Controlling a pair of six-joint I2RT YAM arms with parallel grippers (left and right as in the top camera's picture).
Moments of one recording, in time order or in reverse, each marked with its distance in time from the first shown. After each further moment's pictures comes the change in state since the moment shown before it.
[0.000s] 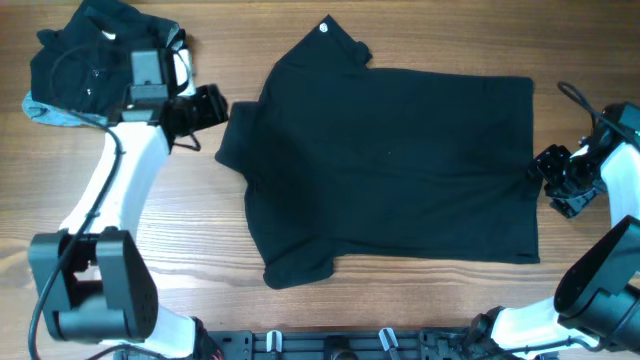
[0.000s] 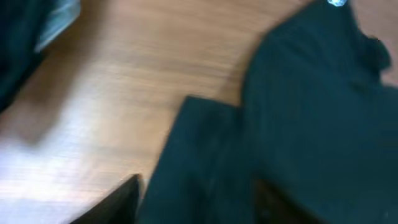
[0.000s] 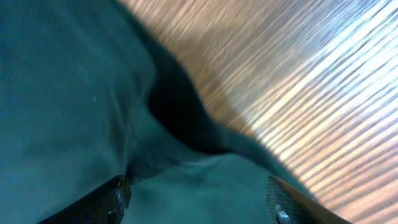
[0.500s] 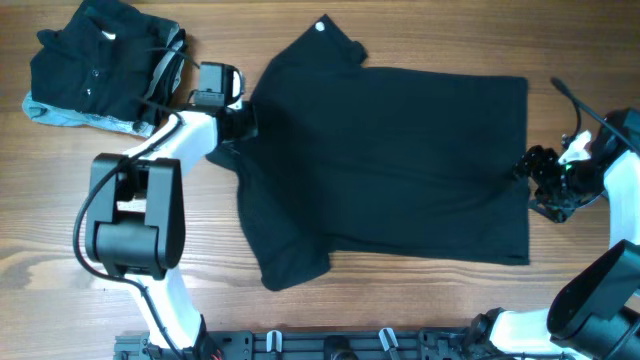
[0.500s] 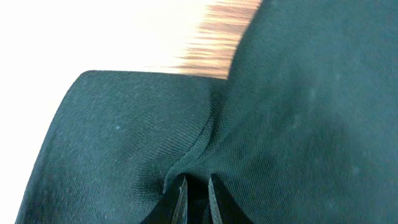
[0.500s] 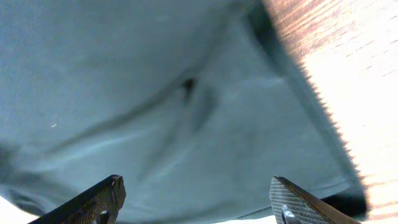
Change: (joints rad) left arm -0.113 0.313 0.006 0.176 -0.121 0.021; right arm 0.000 -0.092 -0.032 -0.123 -0.243 -0.143
